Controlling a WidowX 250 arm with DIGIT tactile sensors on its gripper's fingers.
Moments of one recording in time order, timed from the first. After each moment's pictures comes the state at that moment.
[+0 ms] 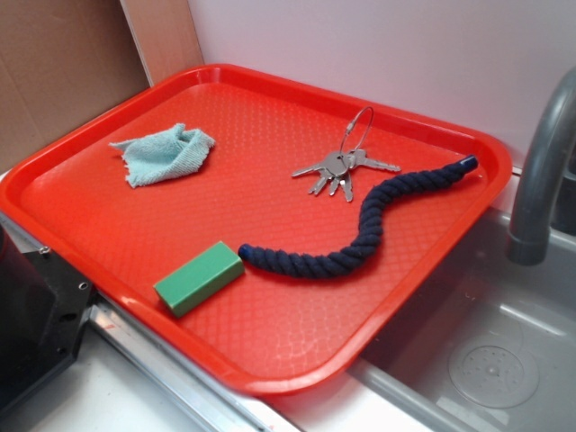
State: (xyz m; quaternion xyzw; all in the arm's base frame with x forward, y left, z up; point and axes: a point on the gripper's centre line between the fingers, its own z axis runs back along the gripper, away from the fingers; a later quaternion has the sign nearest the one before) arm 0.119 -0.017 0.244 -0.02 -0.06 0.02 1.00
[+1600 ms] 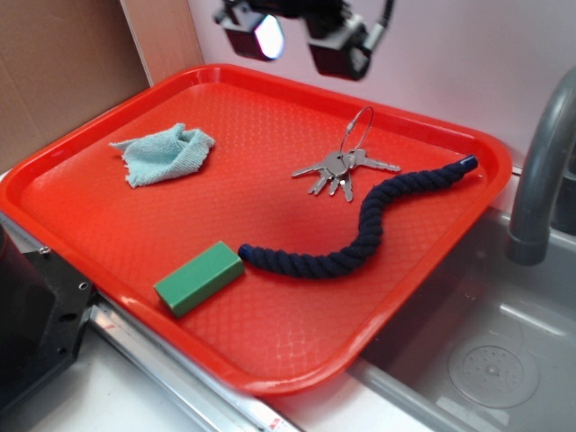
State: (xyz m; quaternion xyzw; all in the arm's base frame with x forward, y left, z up) arm 0.279 -0.085 0.123 0.00 -0.12 0.08 0.99
